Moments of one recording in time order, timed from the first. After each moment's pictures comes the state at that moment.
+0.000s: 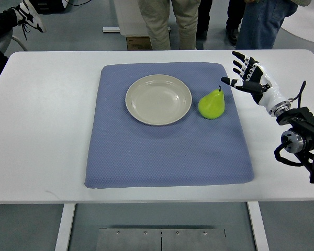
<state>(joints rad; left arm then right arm) -0.01 0.00 -0.11 -0.24 -0.10 0.11 -0.47 0.87 -0.22 0.30 0.50 -0.21 0.23 0.61</state>
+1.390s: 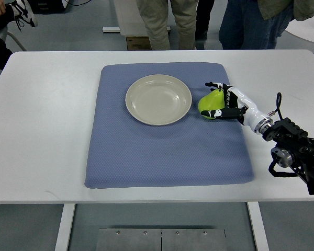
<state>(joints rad) -0.01 0.00 -0.11 -0.24 -0.10 0.11 -0.47 0.87 -0.18 0.08 0.48 -0.29 0.18 0.61</state>
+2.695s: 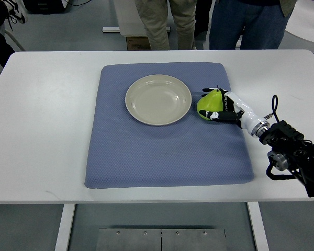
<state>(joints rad) -0.01 0.00 -0.11 -0.24 -0.10 0.11 -0.47 0.87 -0.16 0.00 0.48 -0.30 0.12 0.61</state>
